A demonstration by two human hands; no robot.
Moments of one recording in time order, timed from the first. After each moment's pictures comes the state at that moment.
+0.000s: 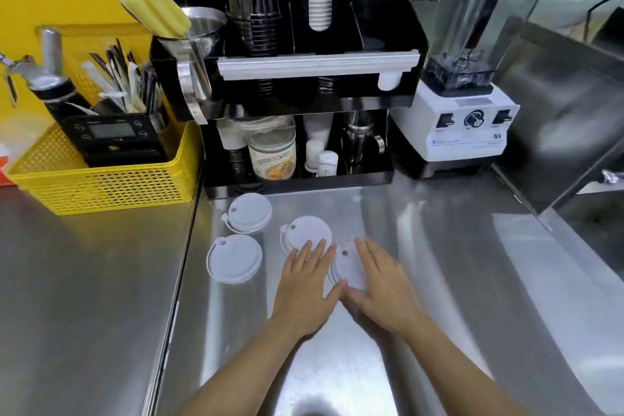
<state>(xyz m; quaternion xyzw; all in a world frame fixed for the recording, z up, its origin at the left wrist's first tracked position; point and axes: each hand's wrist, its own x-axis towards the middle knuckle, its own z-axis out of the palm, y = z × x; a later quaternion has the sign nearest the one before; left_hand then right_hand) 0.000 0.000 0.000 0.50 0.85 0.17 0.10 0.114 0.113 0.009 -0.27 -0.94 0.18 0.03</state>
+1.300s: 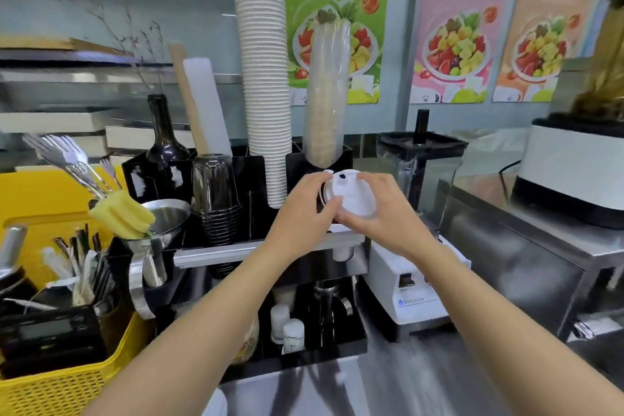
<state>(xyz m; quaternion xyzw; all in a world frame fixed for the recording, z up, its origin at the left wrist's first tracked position) -0.095 0.178 0.298 0.57 0.68 0.46 -0.05 0.028 0.273 0.301 -0.19 -0.89 0.24 0.35</state>
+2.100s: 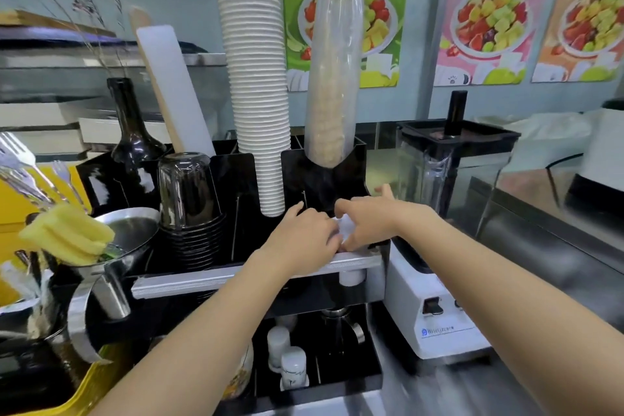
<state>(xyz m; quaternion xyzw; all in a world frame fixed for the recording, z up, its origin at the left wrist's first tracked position) -0.156 0.251 0.259 0.62 0.78 0.05 -0.10 -0.061 0.362 0.296 -0.19 -0.98 -0.01 -0.05</state>
